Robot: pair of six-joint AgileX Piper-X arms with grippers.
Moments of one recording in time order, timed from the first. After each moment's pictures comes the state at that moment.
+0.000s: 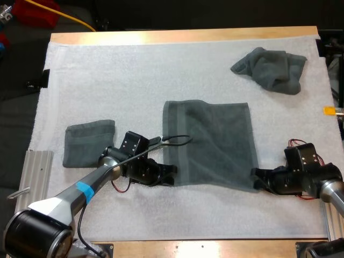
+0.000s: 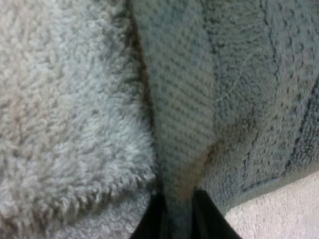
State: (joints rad) left arm -0.37 1.54 -0.63 0.52 0.62 -2.25; right arm 0.25 1.19 -0.45 0.63 -0.45 -1.31
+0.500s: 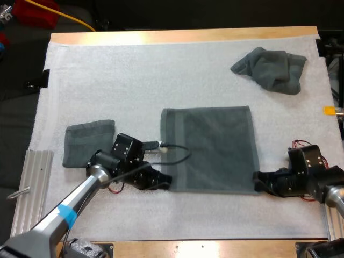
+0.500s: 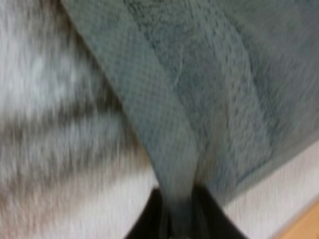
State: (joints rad) left arm -0.40 1.30 -0.62 0.76 0.60 -2.03; right arm 0.25 1.06 -0.46 0.75 -0.48 -1.35
